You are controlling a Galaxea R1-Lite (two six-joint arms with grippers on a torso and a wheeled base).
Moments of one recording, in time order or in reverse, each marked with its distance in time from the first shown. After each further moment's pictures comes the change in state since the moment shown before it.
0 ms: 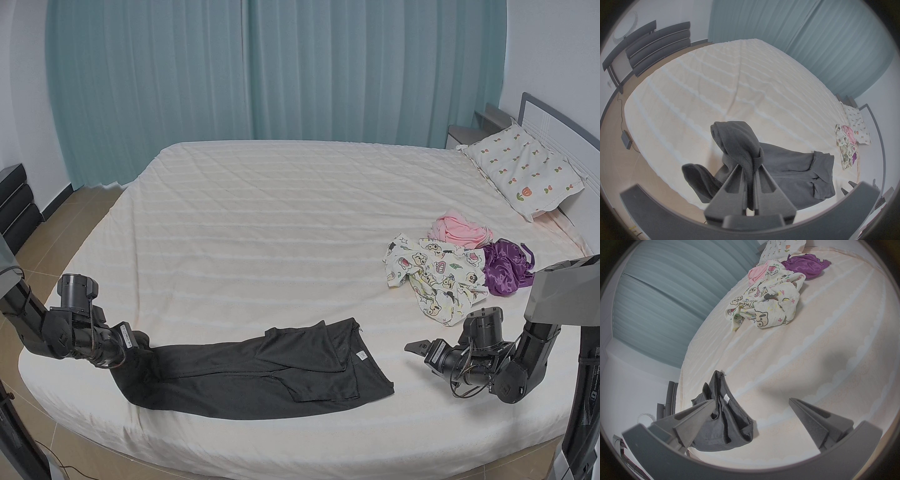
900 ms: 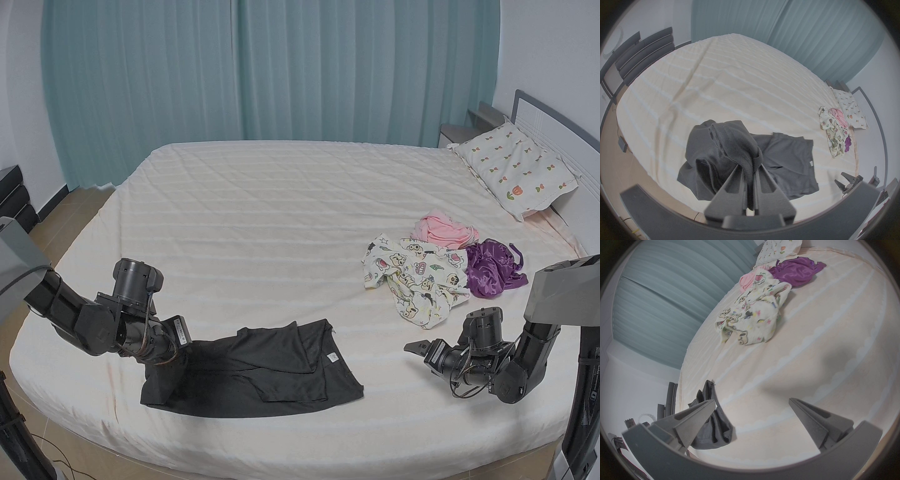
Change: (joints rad) left arm -0.360 -0.017 -0.146 0.168 0.177 -0.174; right arm 0.001 0.001 -0.001 -0.001 0.003 0.001
